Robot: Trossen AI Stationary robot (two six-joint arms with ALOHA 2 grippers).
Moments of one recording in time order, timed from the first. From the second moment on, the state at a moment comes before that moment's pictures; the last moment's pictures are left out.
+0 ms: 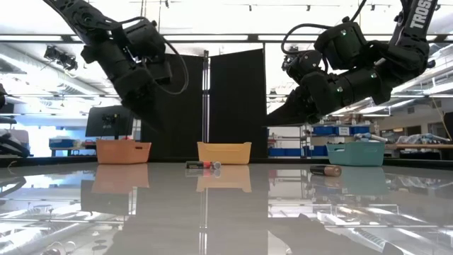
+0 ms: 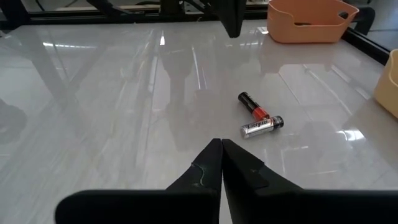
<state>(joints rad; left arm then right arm) 0.36 1.28 0.67 -0.27 0.12 0.04 -0.11 1.63 0.44 0.83 -0.02 0.01</state>
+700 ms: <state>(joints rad) 0.30 1.53 0.77 -0.16 0.08 0.02 -0.11 1.63 0.44 0.81 -0.02 0.03</state>
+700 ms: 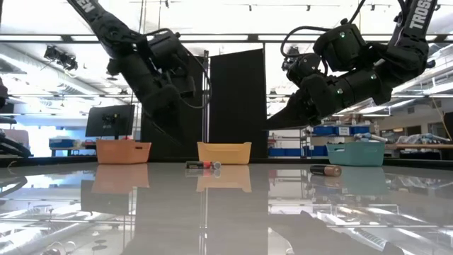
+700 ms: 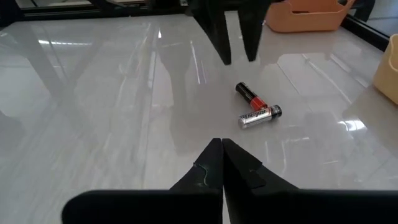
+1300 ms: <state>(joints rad) 0.30 1.72 0.77 0.05 0.06 -0.03 -0.11 1.63 0.44 0.80 -0.02 0.02</state>
